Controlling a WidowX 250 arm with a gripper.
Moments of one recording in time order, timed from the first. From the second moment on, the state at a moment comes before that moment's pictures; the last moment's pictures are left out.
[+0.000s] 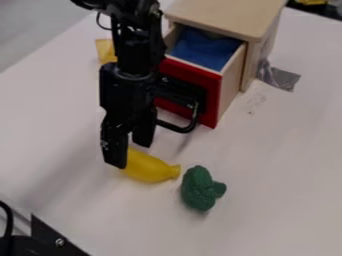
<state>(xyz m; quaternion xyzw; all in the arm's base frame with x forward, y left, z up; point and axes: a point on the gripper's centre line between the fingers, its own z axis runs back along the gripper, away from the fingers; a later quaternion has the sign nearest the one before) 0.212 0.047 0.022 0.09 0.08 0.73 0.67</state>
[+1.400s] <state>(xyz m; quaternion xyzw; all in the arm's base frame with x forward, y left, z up) 0.207 0.037 0.043 0.07 0.04 0.68 0.73</state>
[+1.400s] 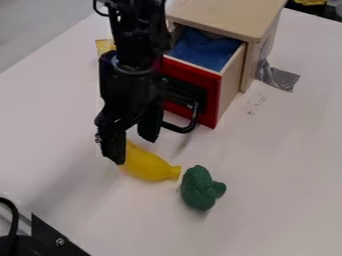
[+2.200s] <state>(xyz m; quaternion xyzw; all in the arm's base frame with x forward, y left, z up) 0.213 0.047 0.020 0.09 0.05 0.69 0.72</state>
